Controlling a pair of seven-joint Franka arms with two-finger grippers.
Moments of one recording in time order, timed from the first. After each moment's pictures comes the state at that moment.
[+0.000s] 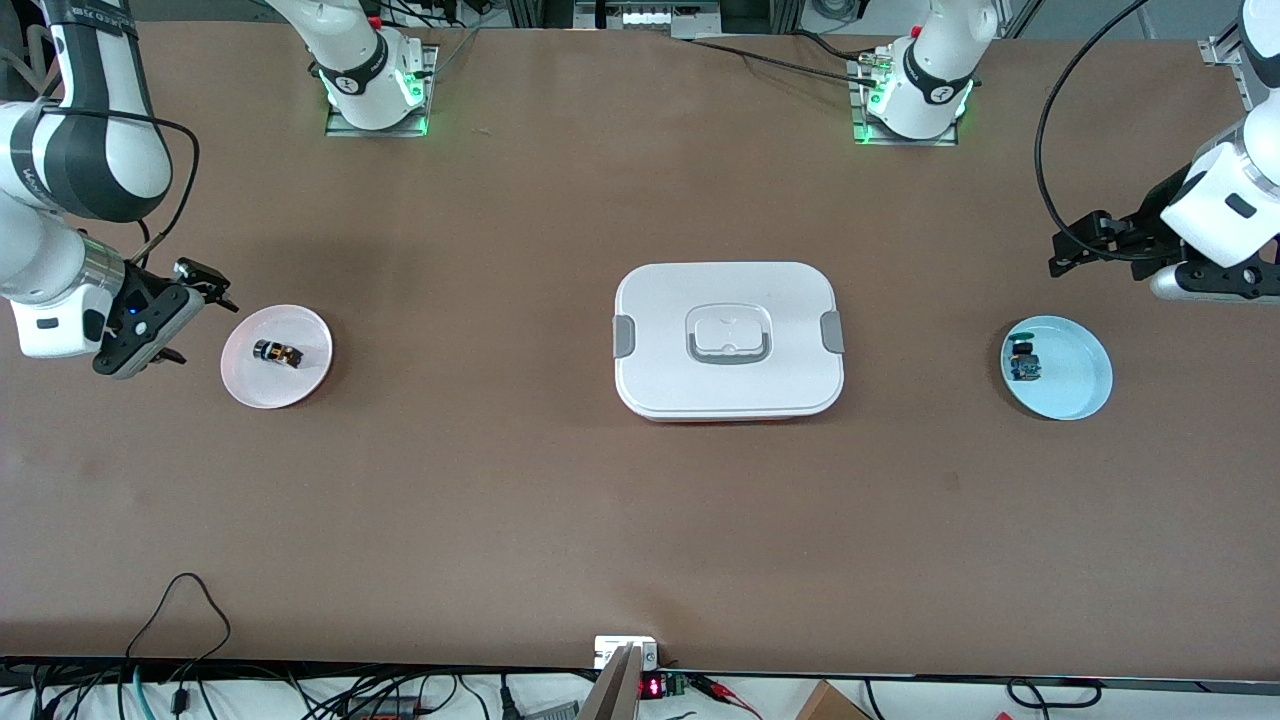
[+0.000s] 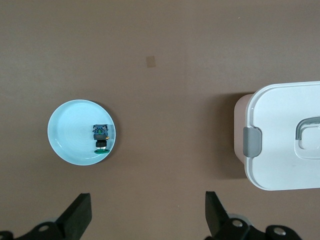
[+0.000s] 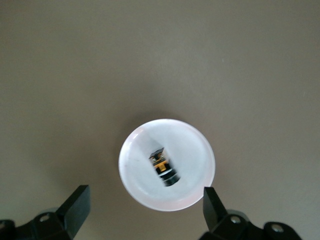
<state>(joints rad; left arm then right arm) 0.14 0.00 -0.16 -1.70 -0.04 1.66 -0.01 -0.09 0.15 -0.02 -1.92 0.05 1.99 -0.86</state>
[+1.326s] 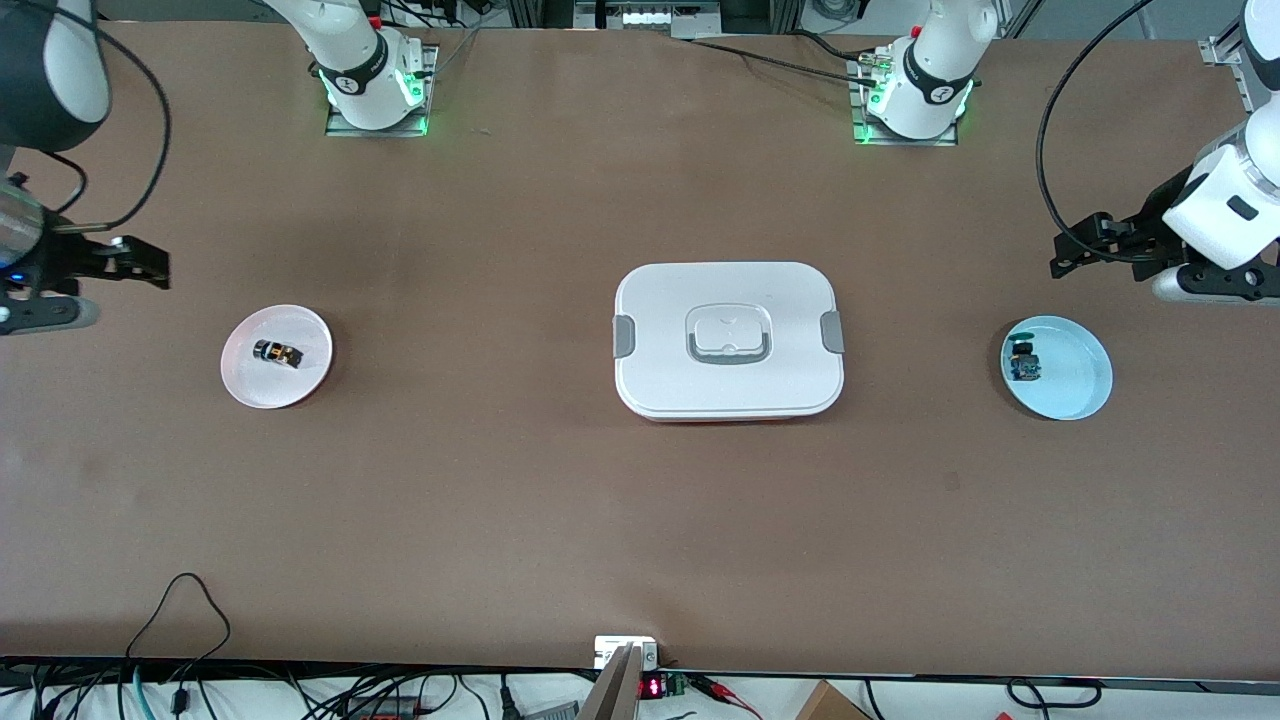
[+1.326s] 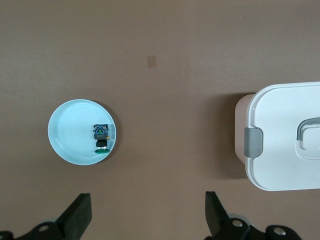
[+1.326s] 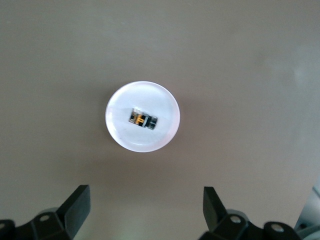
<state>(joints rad) 0.15 0.00 -0.16 -1.70 -0.04 1.66 -0.01 -0.02 0.12 -0.07 -1.64 -0.14 1.64 -0.15</state>
